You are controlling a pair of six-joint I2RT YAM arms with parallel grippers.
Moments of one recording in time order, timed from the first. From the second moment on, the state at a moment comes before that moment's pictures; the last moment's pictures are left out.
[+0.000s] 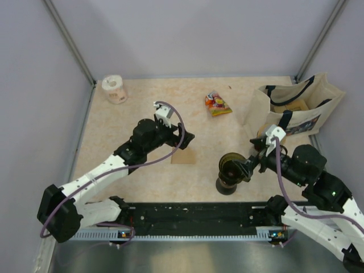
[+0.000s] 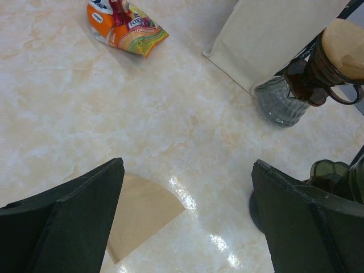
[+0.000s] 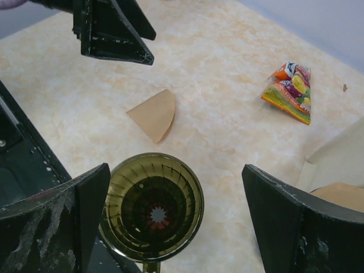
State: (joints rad) left arm -0.67 1.13 0.77 0.11 0.14 -0.32; right arm 0.76 0.44 0.88 -0.64 -0.05 -0.07
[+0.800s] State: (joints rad) left arm -0.58 0.82 0.61 -0.17 -0.08 -0.58; right arm 0.74 1.36 1.36 -0.51 0.05 0.23
